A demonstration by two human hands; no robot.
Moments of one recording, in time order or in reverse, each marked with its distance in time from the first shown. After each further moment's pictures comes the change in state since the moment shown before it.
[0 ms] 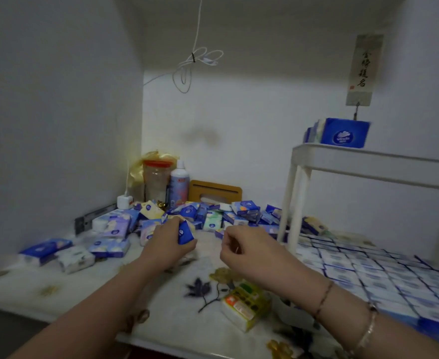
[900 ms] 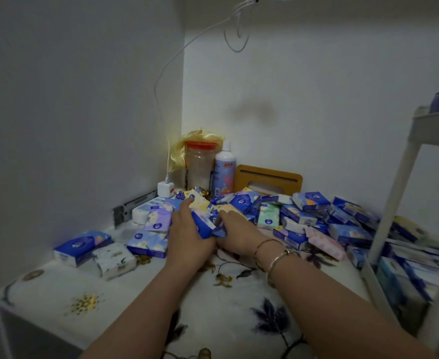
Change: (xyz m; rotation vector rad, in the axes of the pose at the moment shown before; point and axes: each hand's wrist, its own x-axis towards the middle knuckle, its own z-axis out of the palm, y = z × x) left_hand 0.031 -0.076 -0.003 -0.246 0.267 -0.222; right_hand 0.204 0.020 0.162 -0.081 -0.251 0.030
